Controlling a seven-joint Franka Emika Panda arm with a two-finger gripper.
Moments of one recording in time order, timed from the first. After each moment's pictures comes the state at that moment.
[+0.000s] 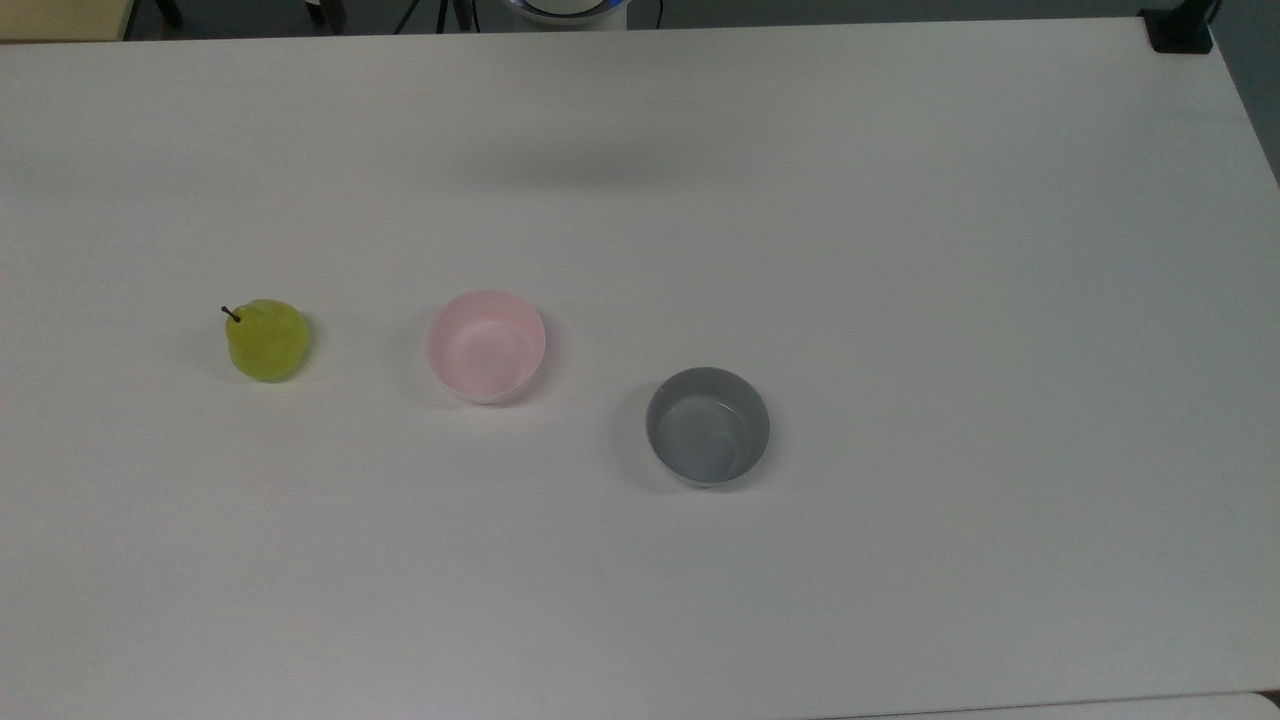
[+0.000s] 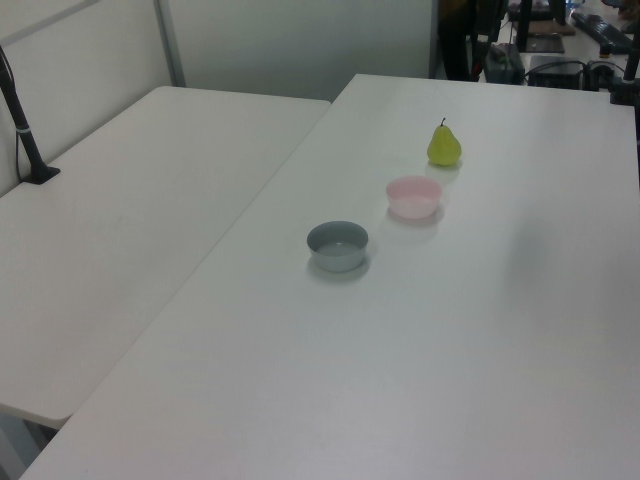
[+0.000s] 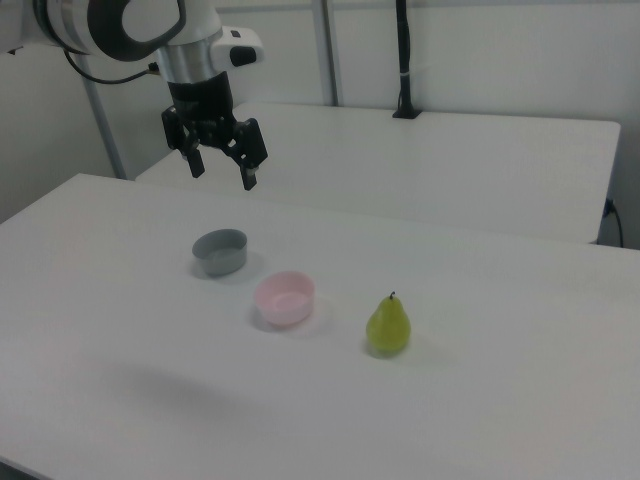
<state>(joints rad) -0.07 -0.03 -0.06 -1.61 0.06 1.67 -0.16</state>
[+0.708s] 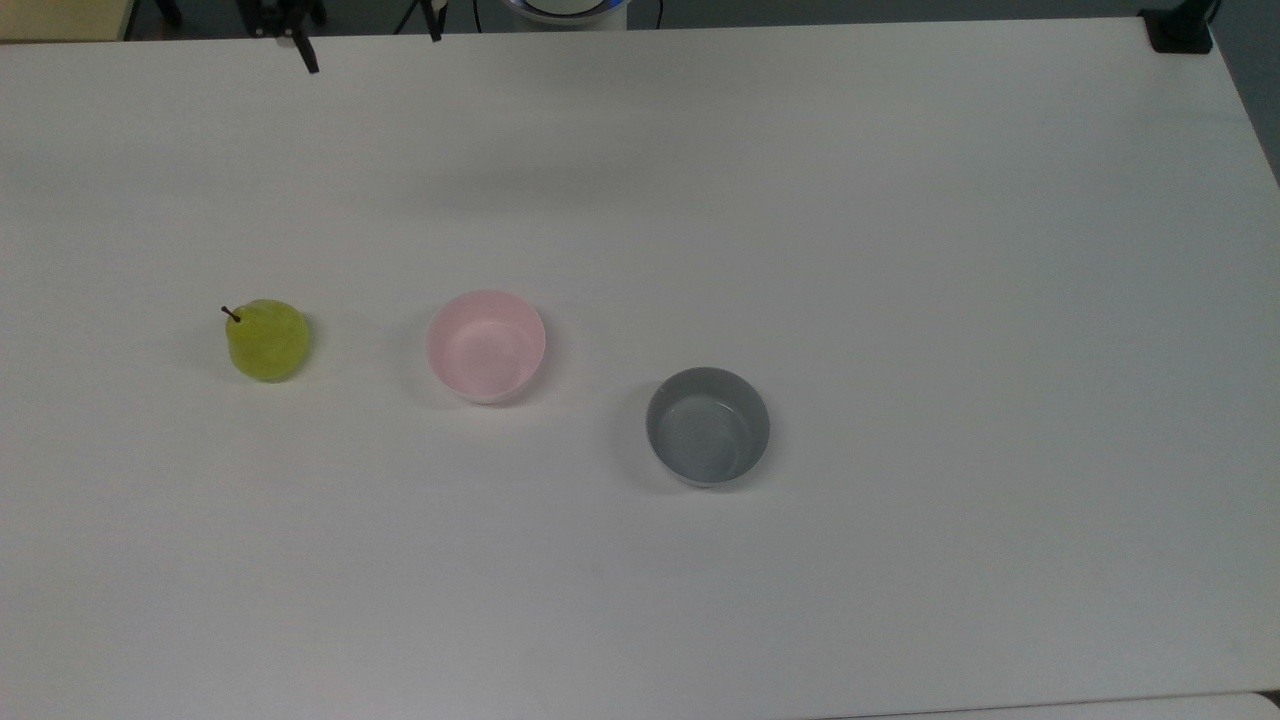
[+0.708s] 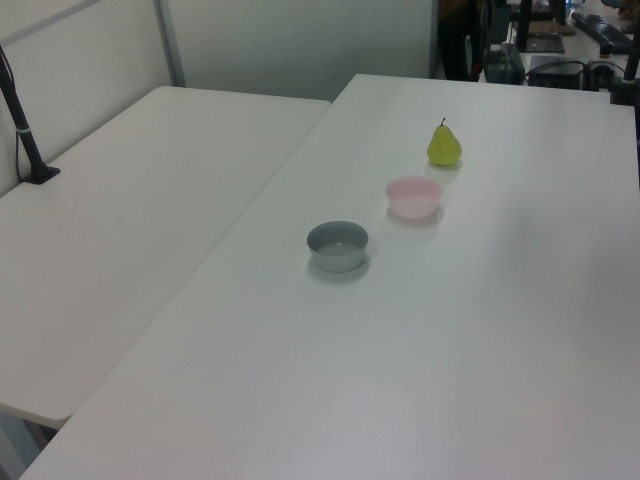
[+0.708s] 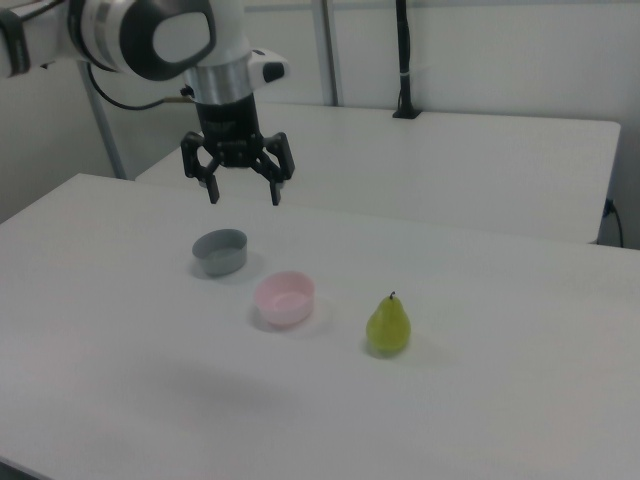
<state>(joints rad) -0.12 0.01 -0.06 -1.62 0.05 1.67 -0.53</state>
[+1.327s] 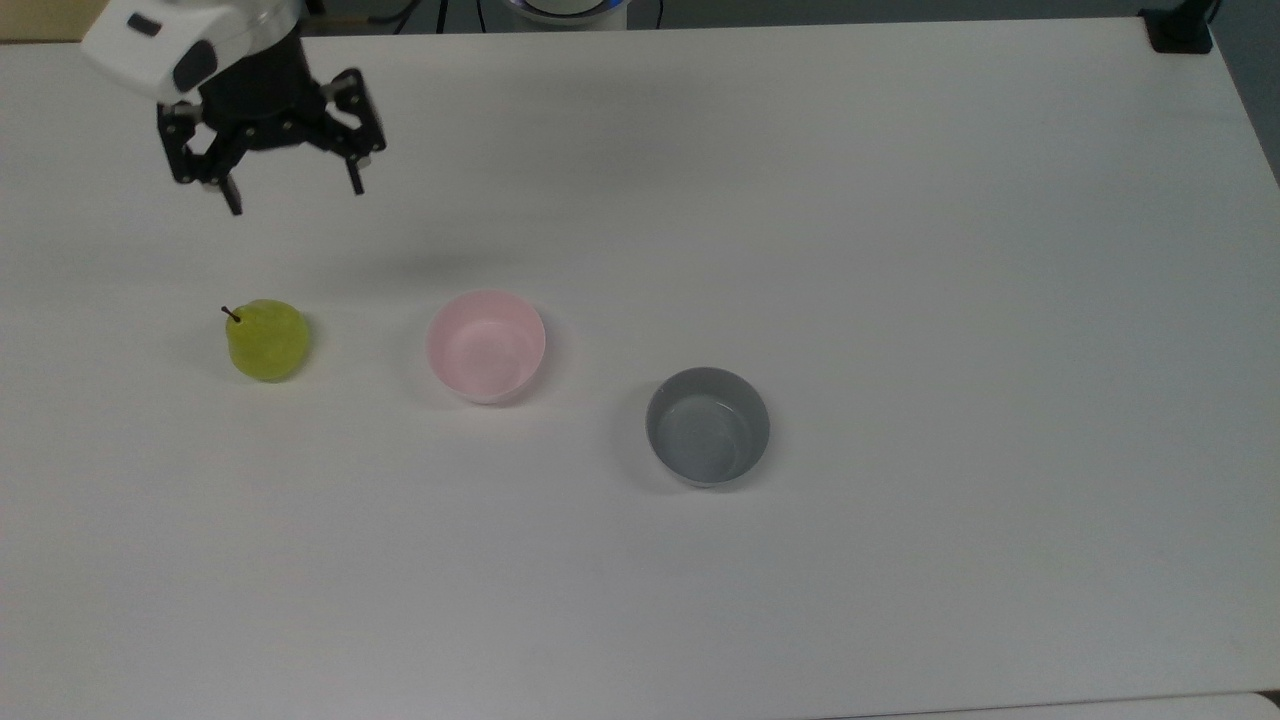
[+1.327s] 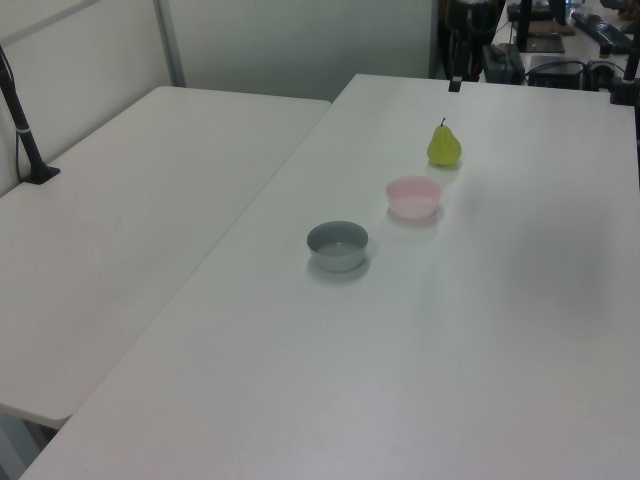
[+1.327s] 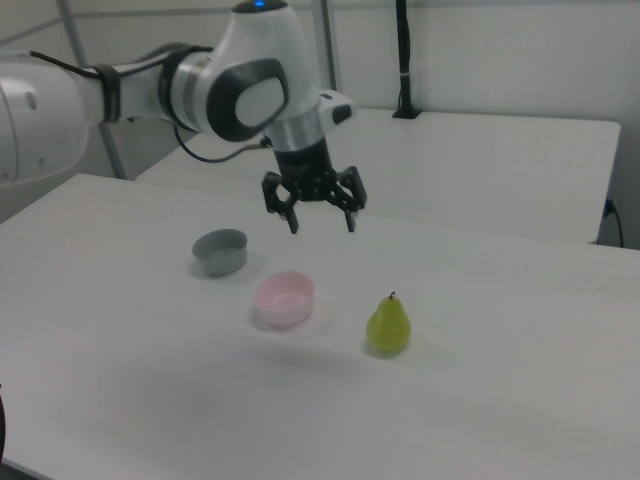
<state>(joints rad) -0.18 0.22 -0.07 -1.59 0.00 1.96 -0.54</state>
